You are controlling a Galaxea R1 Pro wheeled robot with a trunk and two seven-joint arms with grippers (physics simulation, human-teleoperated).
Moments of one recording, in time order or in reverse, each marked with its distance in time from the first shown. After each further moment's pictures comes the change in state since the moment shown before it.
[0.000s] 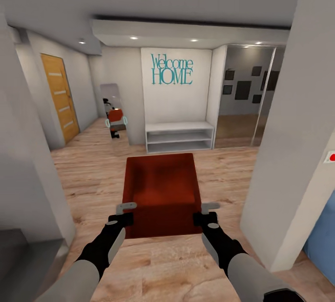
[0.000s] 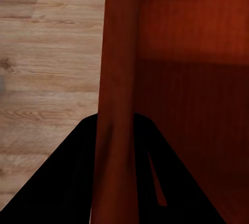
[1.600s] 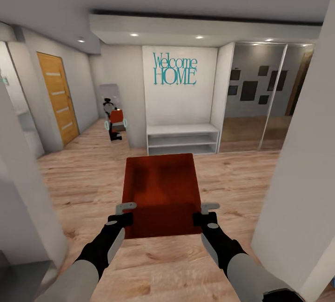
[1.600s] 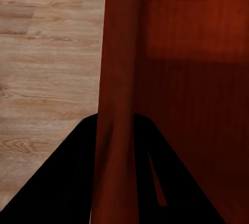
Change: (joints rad) left arm 0.000 0.005 -0.001 0.002 0.003 0.000 -0.006; right arm 0.000 0.004 -0.001 0.001 0.002 0.000 -0.005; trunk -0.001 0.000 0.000
